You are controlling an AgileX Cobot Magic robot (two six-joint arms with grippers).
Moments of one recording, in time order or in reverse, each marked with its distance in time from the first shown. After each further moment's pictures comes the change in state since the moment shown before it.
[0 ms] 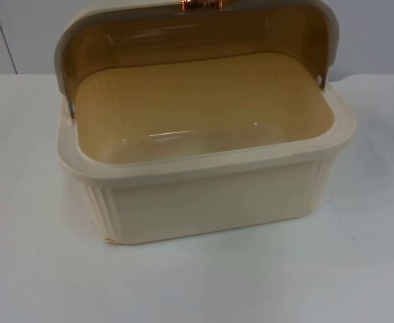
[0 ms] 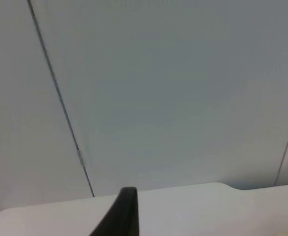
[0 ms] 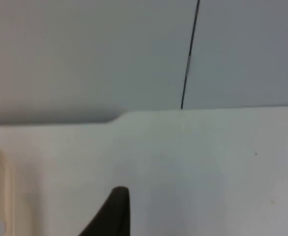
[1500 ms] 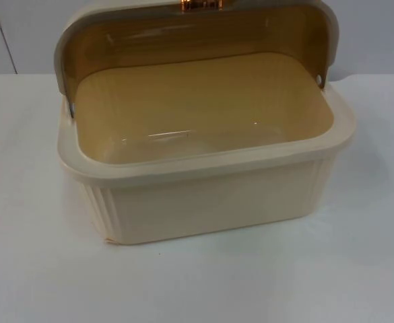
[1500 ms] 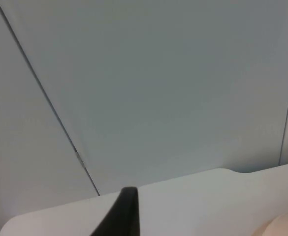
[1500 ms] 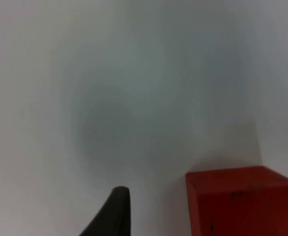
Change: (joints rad) right arm -0.202 0.654 0.092 0.062 -0.083 -0.083; left arm -0.040 0.003 0.000 0.089 0.029 -0.002
